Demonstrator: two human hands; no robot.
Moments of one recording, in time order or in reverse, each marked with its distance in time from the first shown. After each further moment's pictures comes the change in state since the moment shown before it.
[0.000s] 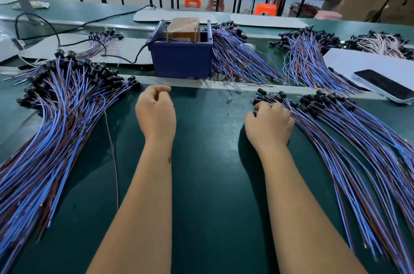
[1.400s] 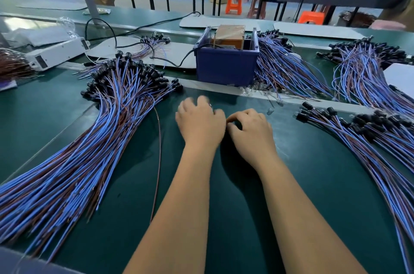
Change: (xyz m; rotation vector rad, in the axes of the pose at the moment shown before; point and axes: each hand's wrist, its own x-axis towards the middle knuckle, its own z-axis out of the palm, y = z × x) left_hand 0.008 -0.015 0.002 0.799 -0.095 0.185; right_hand -0.024 -0.074 0.035 0.338 -0.203 -0.461
